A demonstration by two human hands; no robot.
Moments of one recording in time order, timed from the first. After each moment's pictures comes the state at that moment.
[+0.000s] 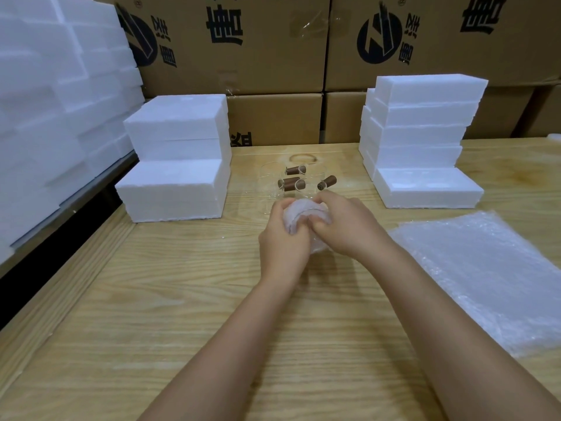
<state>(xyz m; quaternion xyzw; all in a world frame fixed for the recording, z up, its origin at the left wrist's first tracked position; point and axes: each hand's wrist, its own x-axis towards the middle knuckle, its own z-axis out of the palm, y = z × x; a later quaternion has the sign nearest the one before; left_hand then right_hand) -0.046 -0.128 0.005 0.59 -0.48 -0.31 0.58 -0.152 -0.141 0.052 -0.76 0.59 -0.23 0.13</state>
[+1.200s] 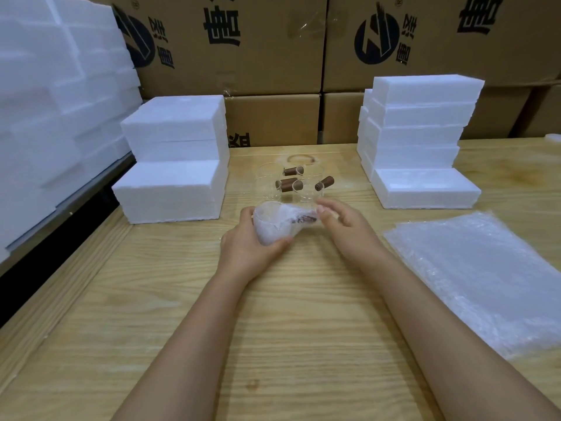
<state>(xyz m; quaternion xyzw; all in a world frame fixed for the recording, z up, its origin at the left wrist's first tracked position) 0.016 -0.142 -0.012 0.68 -0.59 -0.21 0.38 -0.171 -0.165 0.002 -0.66 0.51 -0.43 0.34</state>
